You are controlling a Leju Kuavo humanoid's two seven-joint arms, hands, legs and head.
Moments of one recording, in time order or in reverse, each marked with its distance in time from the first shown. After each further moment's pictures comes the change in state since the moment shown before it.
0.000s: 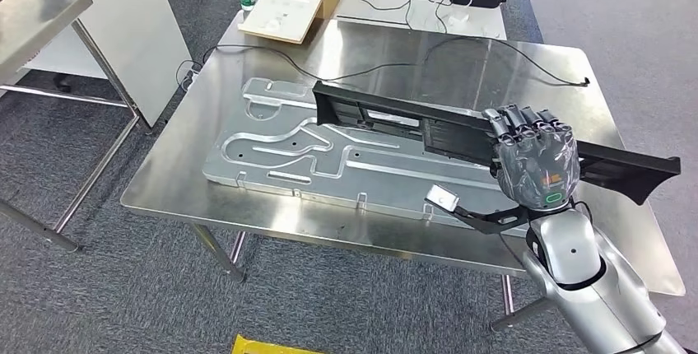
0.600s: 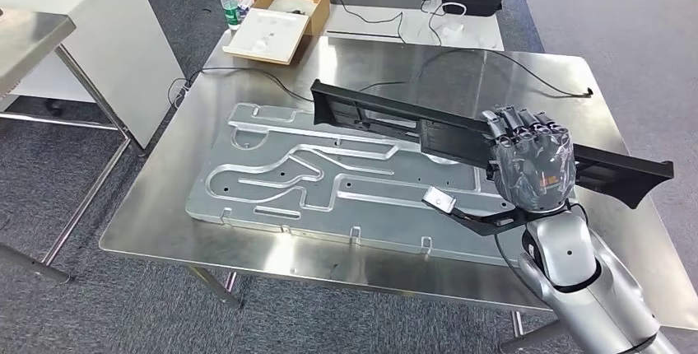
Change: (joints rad) left arm 0.000 0.002 -0.003 0.002 0.000 0.008 -0.001; right arm 0.001 0.024 0.010 0.002 -0.007 -0.001 0.000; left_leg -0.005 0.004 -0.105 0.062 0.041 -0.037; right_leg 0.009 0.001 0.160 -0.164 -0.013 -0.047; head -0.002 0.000
